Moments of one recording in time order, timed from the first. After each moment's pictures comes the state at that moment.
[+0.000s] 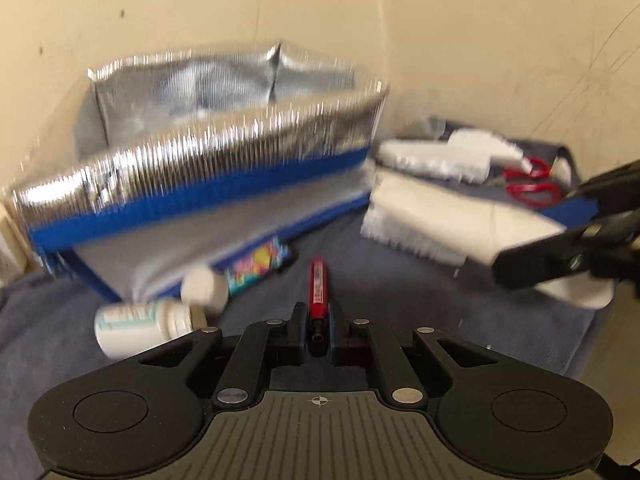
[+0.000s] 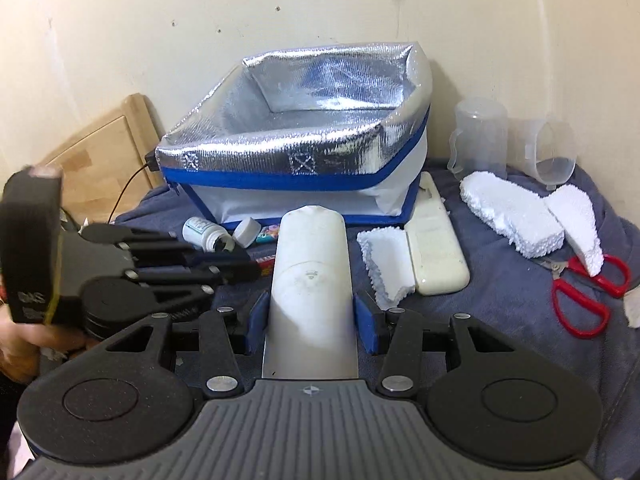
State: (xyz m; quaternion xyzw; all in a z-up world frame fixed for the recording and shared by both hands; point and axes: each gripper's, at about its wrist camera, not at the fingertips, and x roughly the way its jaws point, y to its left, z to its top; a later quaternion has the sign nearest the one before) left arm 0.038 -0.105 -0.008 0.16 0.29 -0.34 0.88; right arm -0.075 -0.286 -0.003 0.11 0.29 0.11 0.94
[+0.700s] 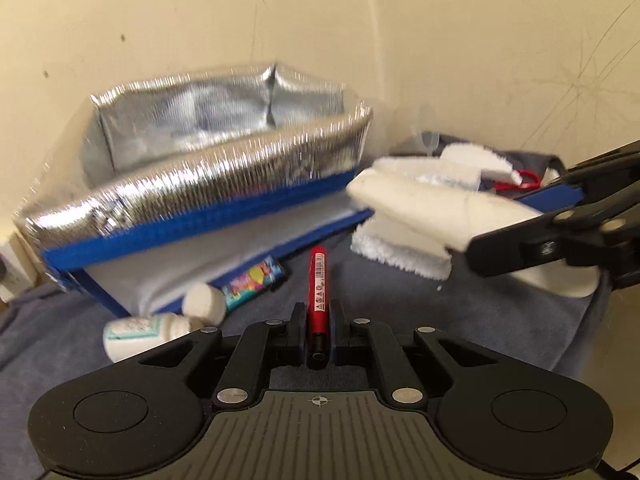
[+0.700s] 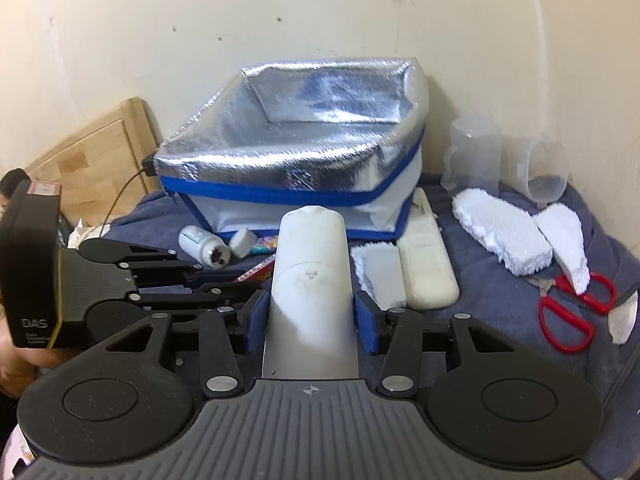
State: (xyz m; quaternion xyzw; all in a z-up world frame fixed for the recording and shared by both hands) left arm 0.016 -0.108 0.015 0.17 0.26 -0.33 0.89; right arm -0.080 -0.284 0.011 0.09 0.27 0.10 0.95
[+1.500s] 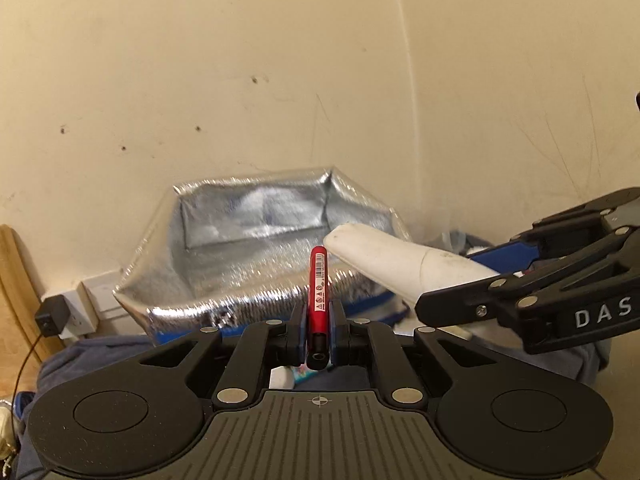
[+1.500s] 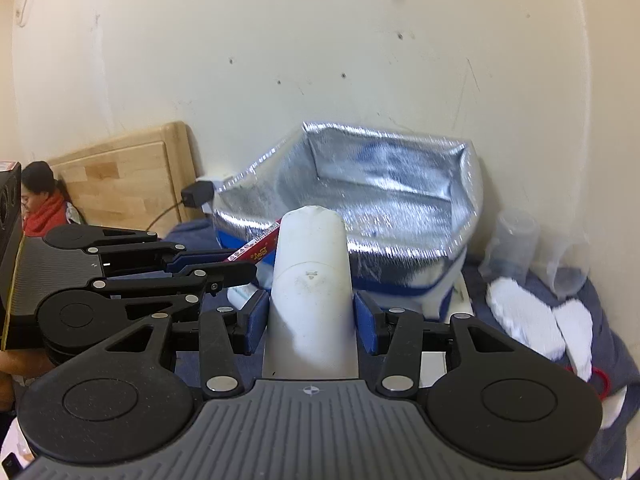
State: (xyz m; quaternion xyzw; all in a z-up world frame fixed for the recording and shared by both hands) left arm 0.004 -0.065 0.099 0.11 0.17 -0.30 0.93; right arm -0.076 -0.236 0.079 0.04 0.23 0.12 0.97
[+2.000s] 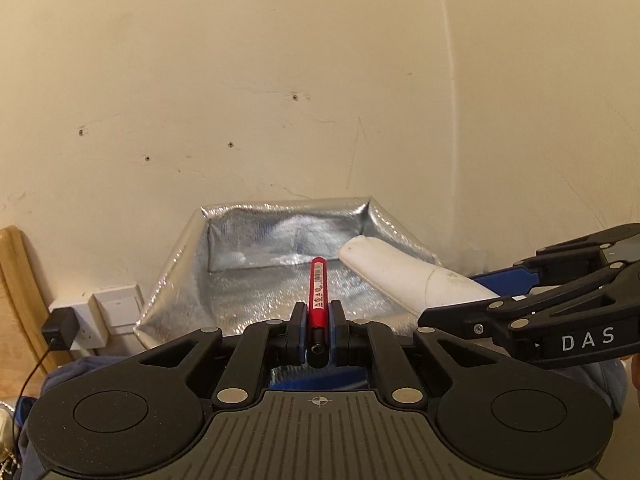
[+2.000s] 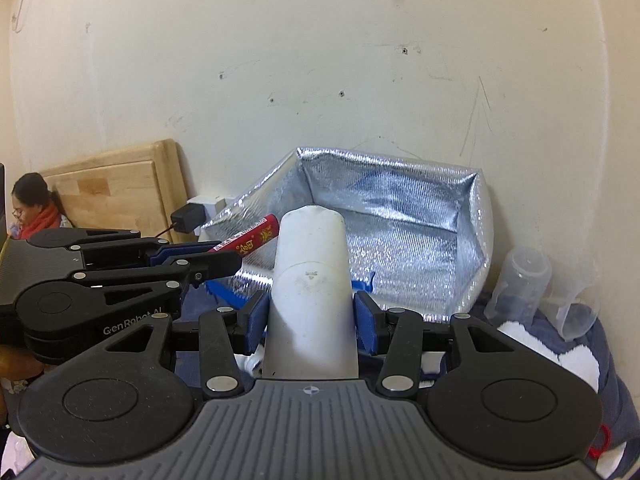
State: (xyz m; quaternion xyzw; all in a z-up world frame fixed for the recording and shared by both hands) left arm 0.049 -0.064 0.113 0.07 0.17 -0.27 0.94; right arm -0.023 -0.239 0.101 0.04 0.22 0.12 0.97
